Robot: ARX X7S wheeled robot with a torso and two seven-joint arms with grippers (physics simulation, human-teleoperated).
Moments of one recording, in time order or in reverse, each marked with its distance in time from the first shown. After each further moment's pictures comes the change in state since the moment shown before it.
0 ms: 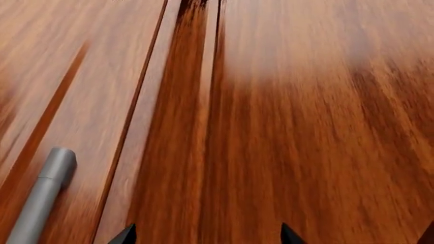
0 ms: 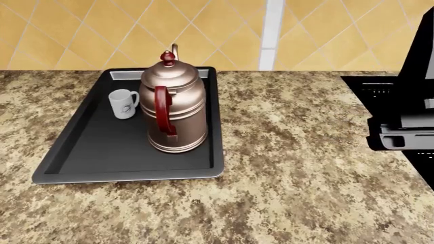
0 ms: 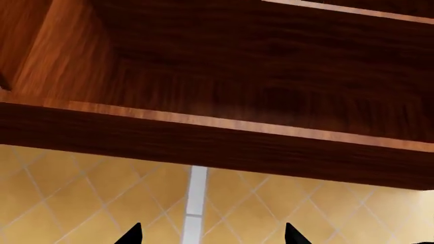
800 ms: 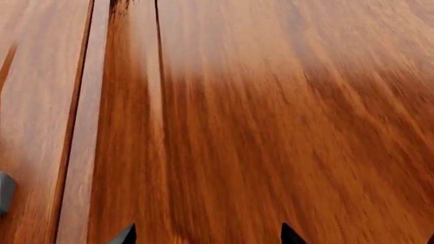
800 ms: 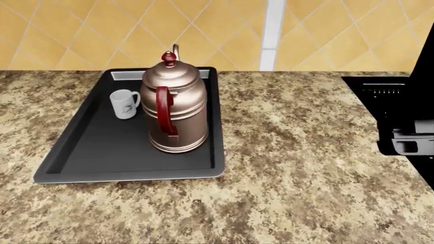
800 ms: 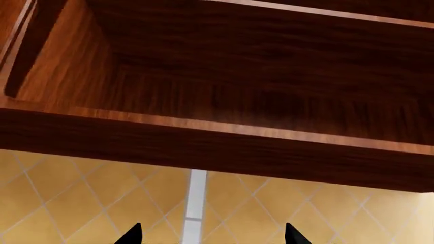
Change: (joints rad) left arm -0.002 0.012 0.306 -0.036 0.014 0.098 0.085; right arm 0.153 0.044 -0.188 0.004 -0.040 -0.047 -0.034
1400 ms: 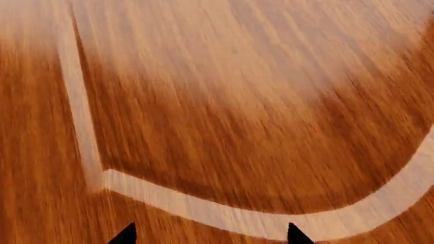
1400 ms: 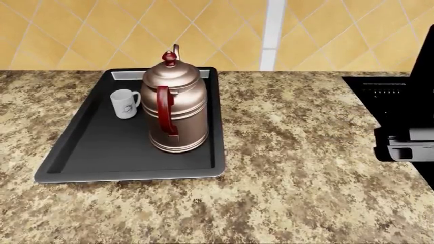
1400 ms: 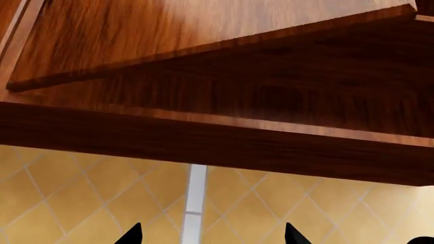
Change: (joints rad) left arm 0.000 0.033 0.294 -0.069 -0.131 0.004 0.062; right arm 0.000 0.002 -0.060 0.001 -0.042 -0.022 0.017
